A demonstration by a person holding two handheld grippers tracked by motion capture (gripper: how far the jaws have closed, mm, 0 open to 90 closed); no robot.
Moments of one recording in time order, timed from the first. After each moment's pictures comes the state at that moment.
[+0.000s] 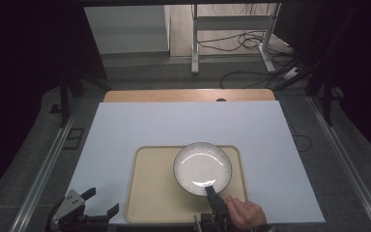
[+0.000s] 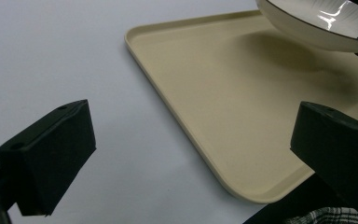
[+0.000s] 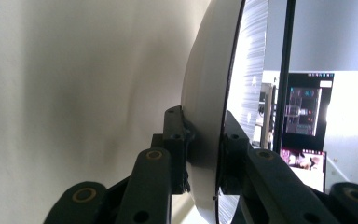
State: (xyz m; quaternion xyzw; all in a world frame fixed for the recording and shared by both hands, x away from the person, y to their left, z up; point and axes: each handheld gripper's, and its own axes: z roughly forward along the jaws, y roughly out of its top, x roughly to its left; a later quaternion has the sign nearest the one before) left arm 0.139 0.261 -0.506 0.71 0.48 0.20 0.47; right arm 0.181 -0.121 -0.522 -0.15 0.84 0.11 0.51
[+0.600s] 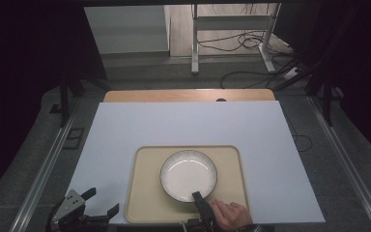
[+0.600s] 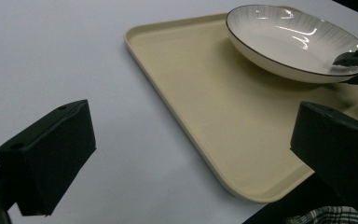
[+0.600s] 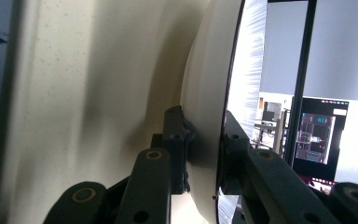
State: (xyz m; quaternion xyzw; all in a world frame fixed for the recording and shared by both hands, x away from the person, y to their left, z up) left arm 0.139 0.261 -0.506 0.71 0.48 0.20 0.47; right arm 0.172 -0.091 -0.540 -0.18 0.84 0.09 0.50
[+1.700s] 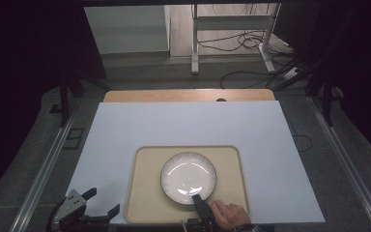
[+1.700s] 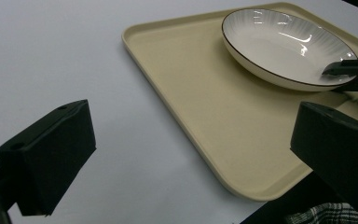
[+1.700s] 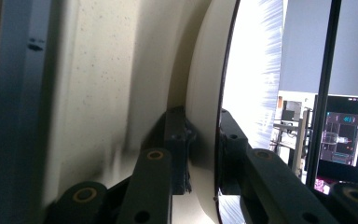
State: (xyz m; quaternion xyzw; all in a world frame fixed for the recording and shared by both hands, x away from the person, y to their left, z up) left arm 0.139 0.260 -0.506 0.72 0.48 0.20 0.46; right arm 0.175 -0.091 -0.552 -0.17 0.86 0.10 0.47
